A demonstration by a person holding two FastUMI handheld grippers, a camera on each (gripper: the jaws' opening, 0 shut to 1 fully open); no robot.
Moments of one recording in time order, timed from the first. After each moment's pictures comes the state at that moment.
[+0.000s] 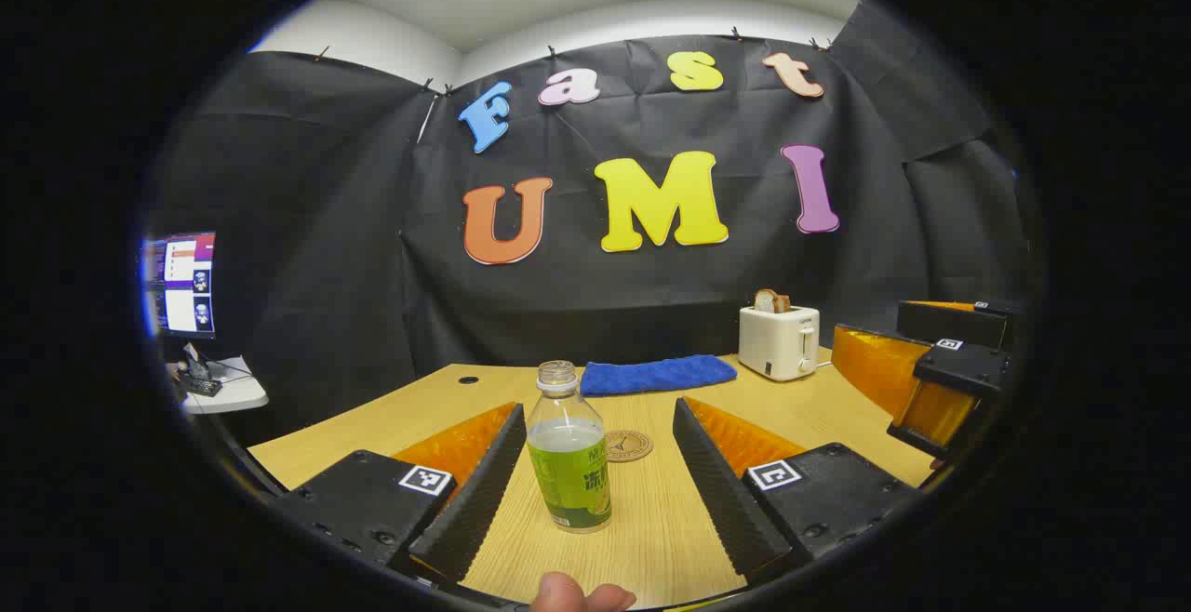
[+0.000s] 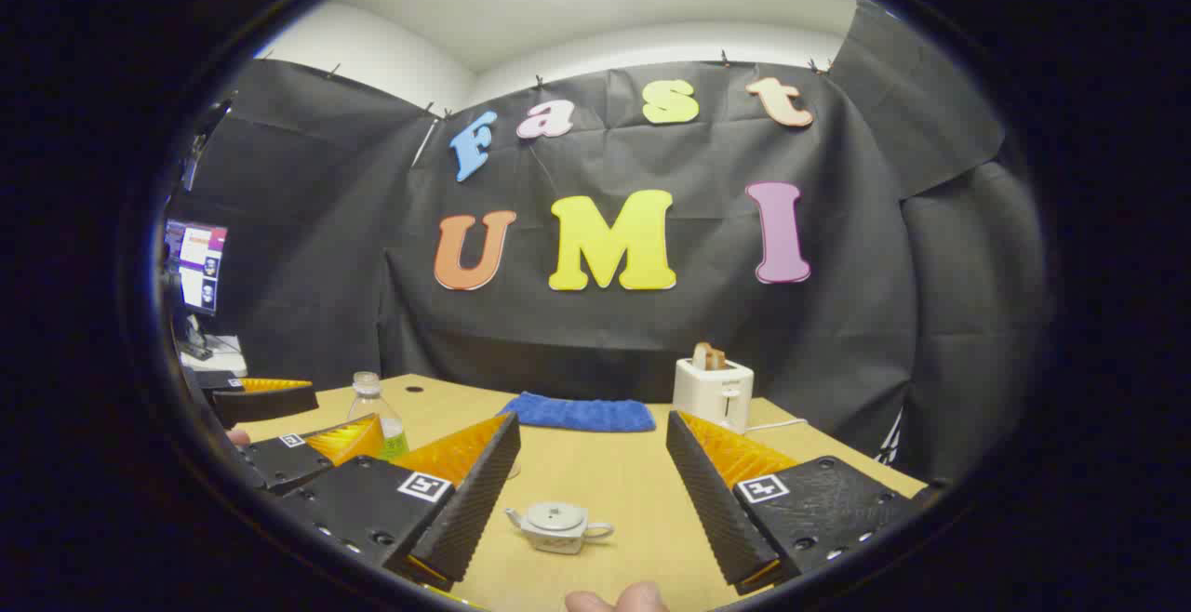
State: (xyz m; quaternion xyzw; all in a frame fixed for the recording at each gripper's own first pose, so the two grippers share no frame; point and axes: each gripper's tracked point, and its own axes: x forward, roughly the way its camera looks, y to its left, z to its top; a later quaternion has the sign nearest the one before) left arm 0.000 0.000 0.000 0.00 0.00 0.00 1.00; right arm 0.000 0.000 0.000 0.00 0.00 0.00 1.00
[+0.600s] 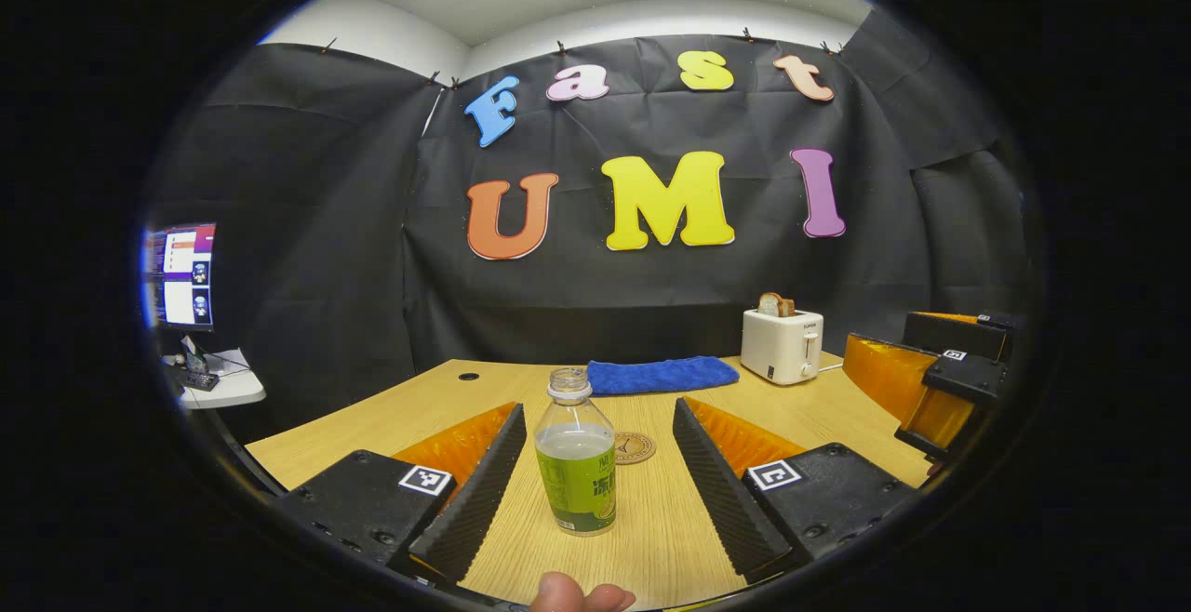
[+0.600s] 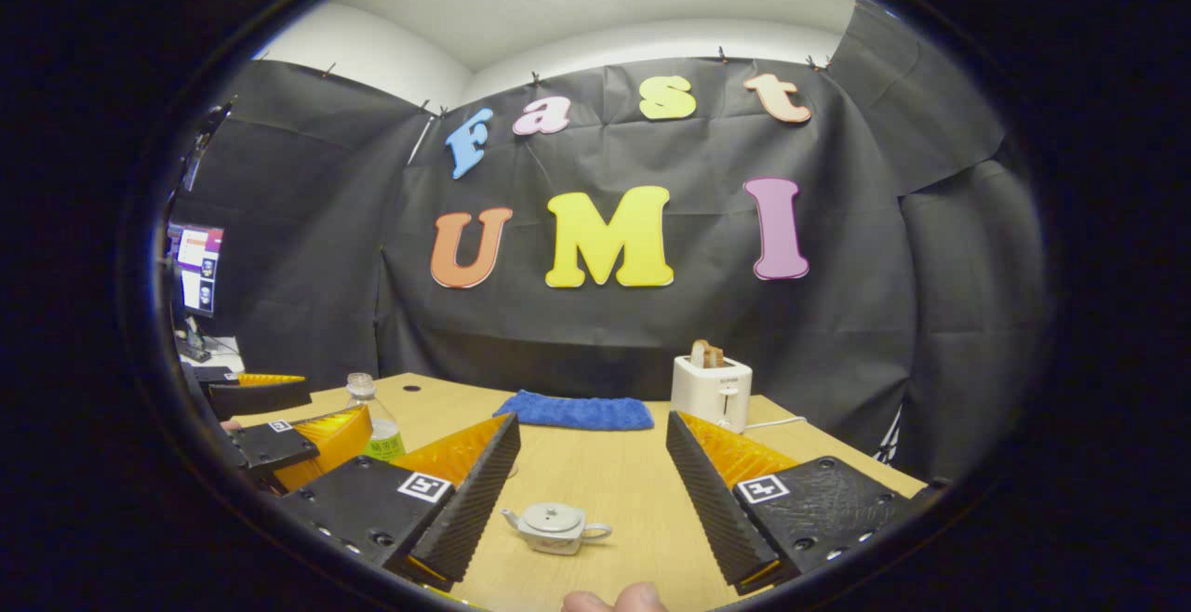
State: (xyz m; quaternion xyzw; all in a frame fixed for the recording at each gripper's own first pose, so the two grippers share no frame) left arm 0.003 0.004 0.001 -0.01 0.01 0.00 1.00; right arm 0.005 -0.001 -0.010 0.00 0.02 0.00 1.00
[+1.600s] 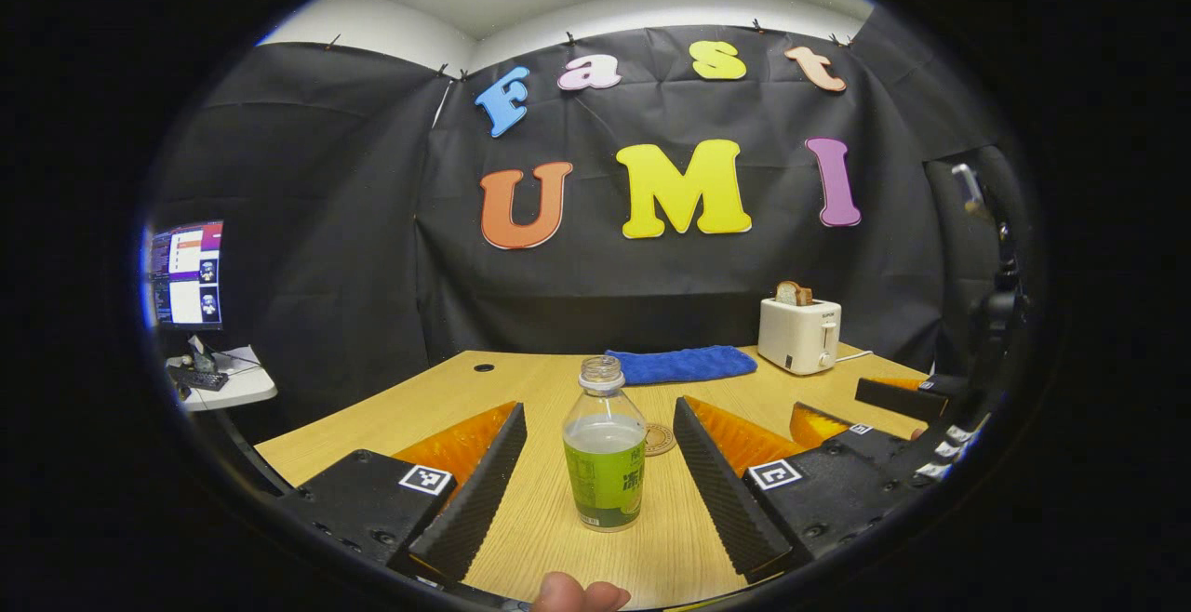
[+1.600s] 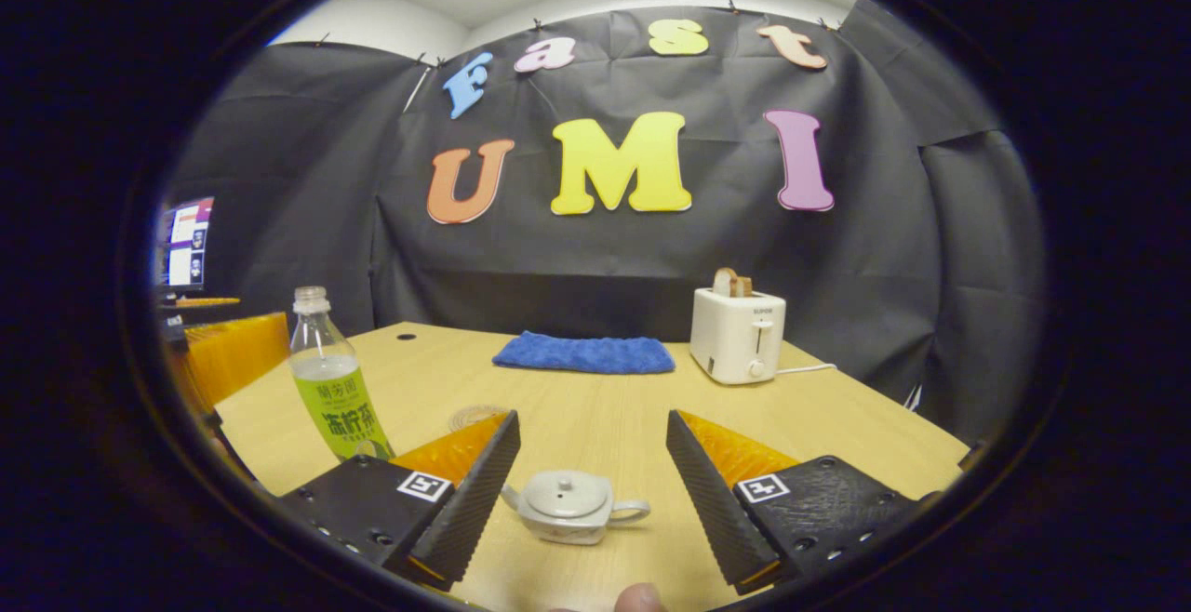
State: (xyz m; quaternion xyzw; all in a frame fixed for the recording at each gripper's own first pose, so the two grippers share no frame) left arm 0.006 0.030 -0.007 -0.01 0.02 0.02 1.00; right arm 0.062 0.024 -0.108 0.00 0.11 0.01 0.99
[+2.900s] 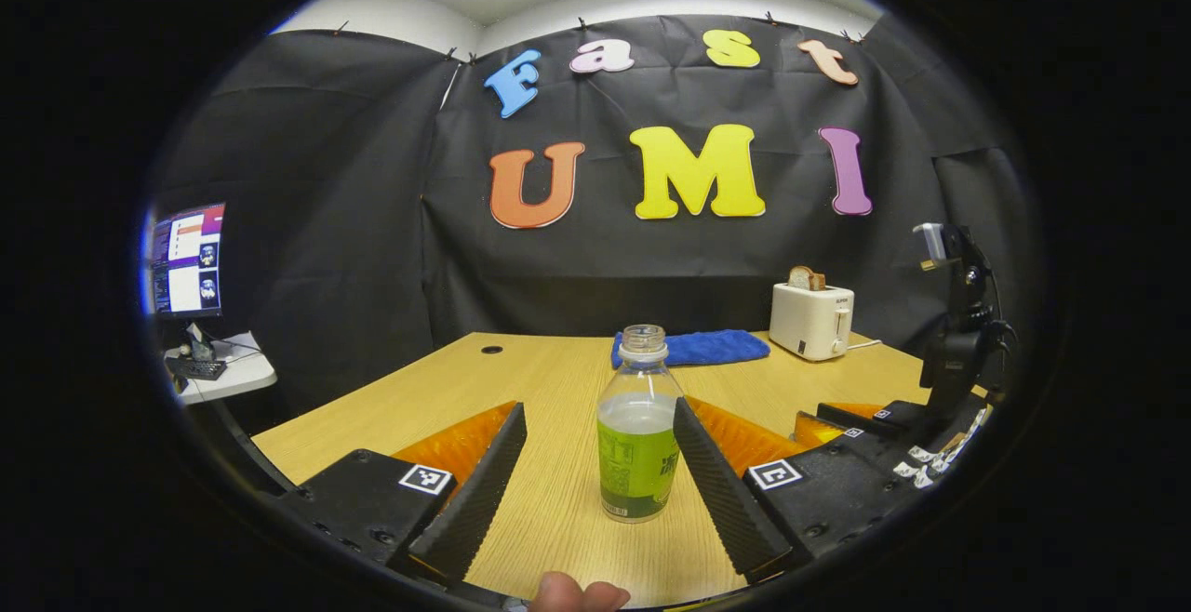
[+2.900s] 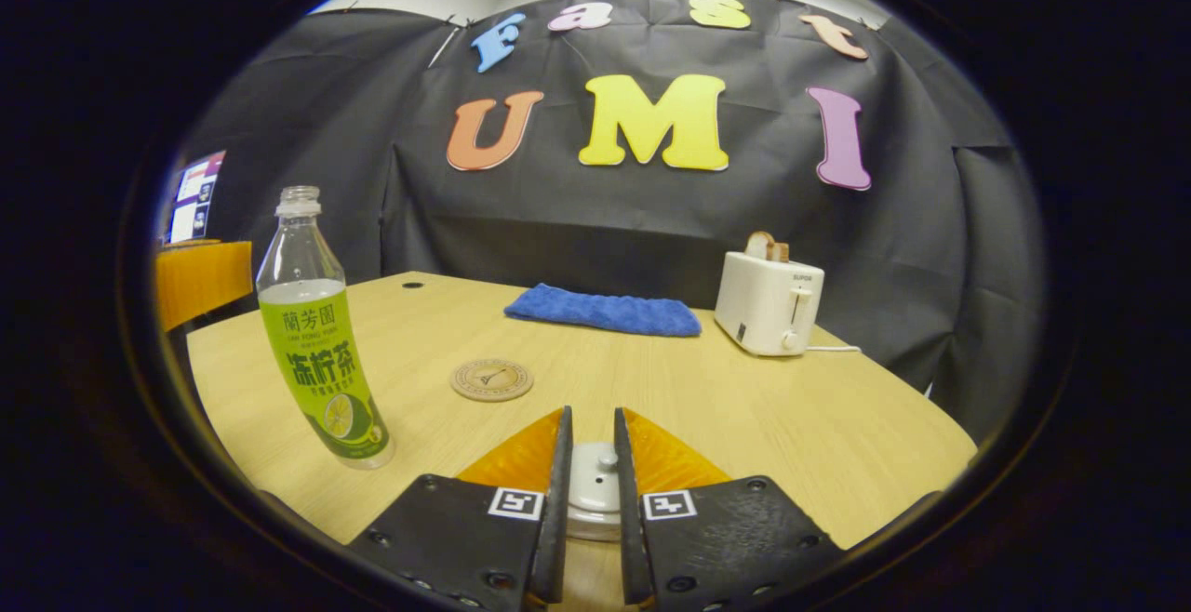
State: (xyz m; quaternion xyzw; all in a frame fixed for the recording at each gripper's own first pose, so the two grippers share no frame) left arm 0.011 0.053 -0.034 -0.02 0.06 0.03 1.00; right arm 0.081 0.043 -0.156 -0.03 0.16 0.03 0.99
